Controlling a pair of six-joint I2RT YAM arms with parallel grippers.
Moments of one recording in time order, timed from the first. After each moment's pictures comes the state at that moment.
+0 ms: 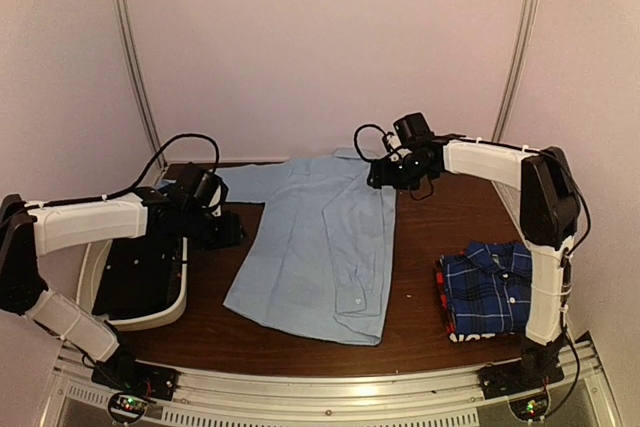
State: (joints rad) left arm -0.59 1.43 0.92 -0.40 -0.03 -0.61; right arm 0.44 2.08 1.72 -0.46 -0.08 0.34
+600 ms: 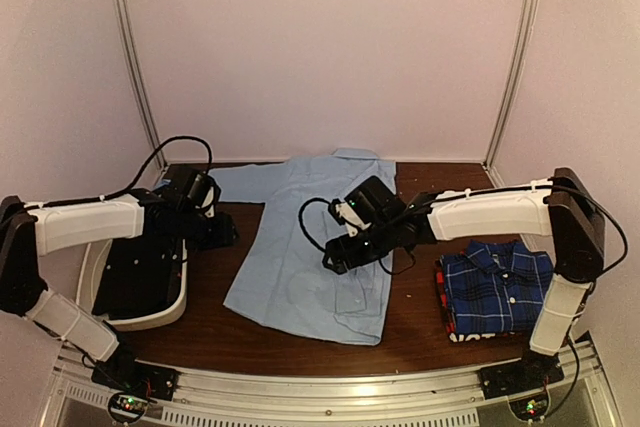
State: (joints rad) left arm -0.53 1.41 0.89 -0.39 -0.01 -0.58; right arm 0.88 1.81 1.26 -0.36 -0.06 0.41
